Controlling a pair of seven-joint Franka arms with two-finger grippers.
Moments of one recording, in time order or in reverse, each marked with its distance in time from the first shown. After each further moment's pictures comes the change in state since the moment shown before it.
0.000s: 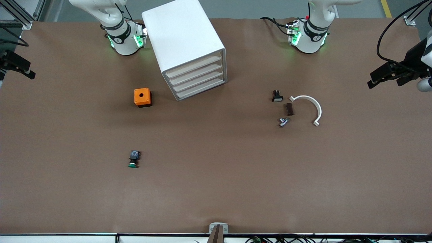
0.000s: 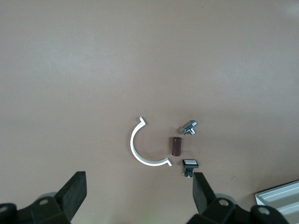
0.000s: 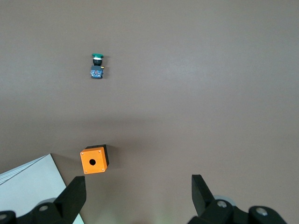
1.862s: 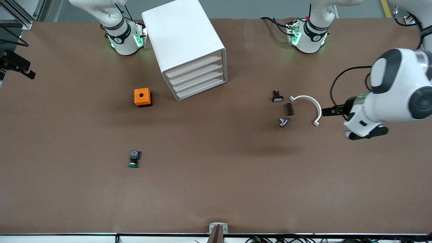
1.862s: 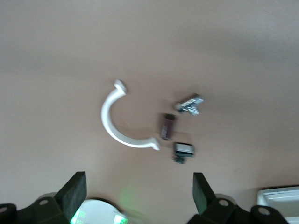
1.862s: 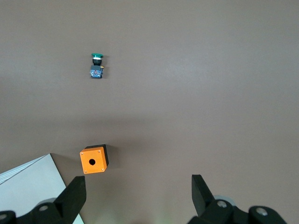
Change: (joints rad) left arm -0.145 0.343 -0.017 -0.005 -0.044 -0.016 -0.293; right arm -0.001 -0.001 0.000 -0.002 -0.001 0.000 -0.001
